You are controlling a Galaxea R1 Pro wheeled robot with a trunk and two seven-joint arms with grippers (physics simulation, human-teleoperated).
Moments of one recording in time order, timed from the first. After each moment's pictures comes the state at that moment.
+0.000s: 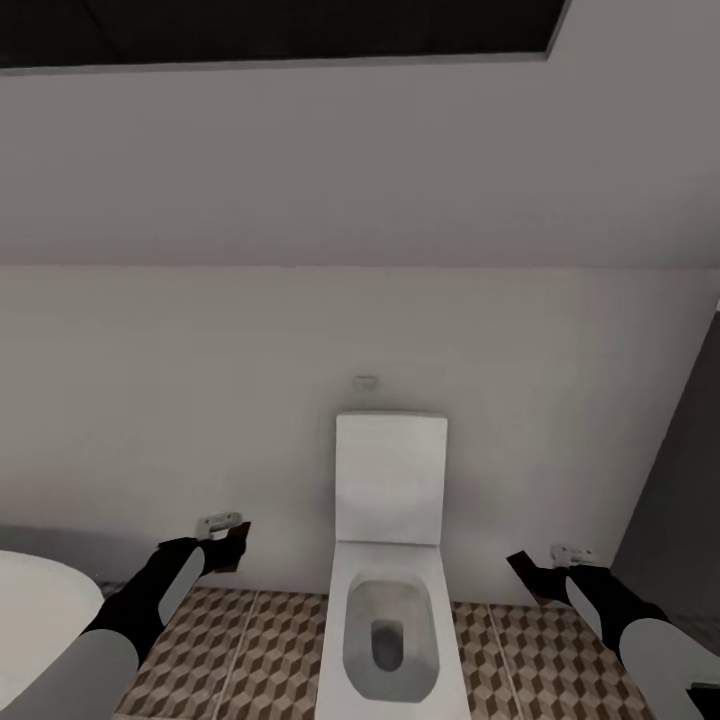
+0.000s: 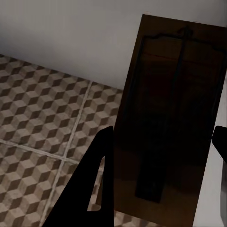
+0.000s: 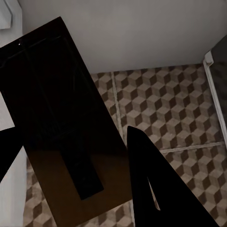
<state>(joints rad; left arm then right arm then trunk) -0.62 0.14 -0.11 -0.69 0.41 0.53 0.17 -0.73 -0.24 -0.03 -0.27 -0.06 0.33 0.05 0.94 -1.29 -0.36</state>
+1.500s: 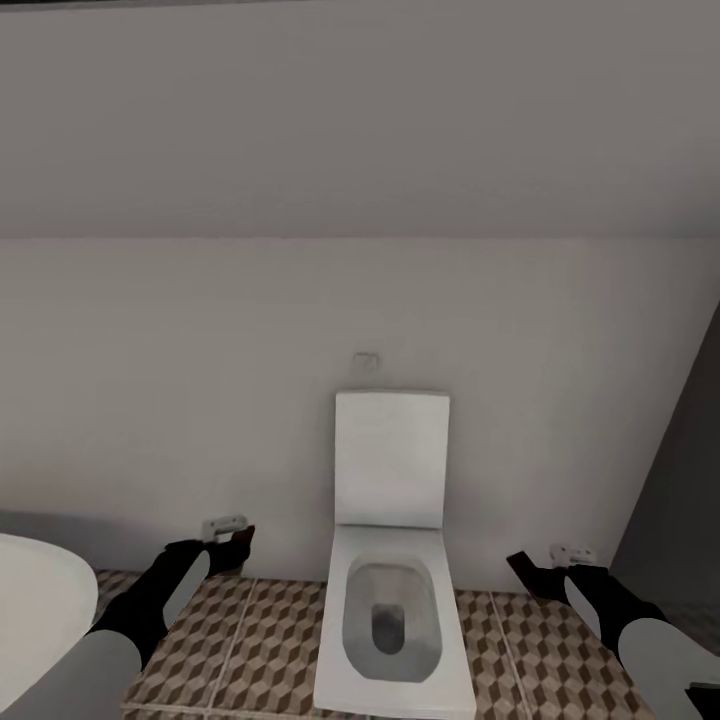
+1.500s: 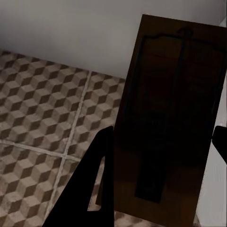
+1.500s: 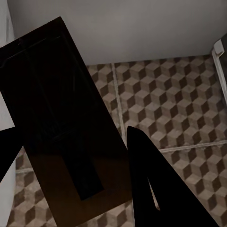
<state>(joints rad) -0.62 0.13 -0.16 -0.68 0.40 0.53 0.17 -0.73 -0.24 -0.03 -0.27 -0.06 0.33 0.04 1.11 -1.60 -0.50</state>
